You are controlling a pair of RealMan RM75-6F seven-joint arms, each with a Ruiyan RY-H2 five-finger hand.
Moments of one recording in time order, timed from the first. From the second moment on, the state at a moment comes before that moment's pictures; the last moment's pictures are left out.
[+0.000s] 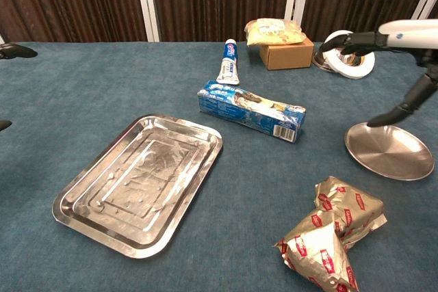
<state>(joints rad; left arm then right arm) -0.38 -1.33 0.00 -1.38 1.58 1.38 -0.09 0.63 -1.09 0.10 -1.82 -1.30 0.89 0.01</state>
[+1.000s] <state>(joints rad) -0.35 -1.28 0.02 -1.26 1.58 1.32 -0.42 1.01 -1.81 0.26 -1.14 -0.58 0.84 -0.44</state>
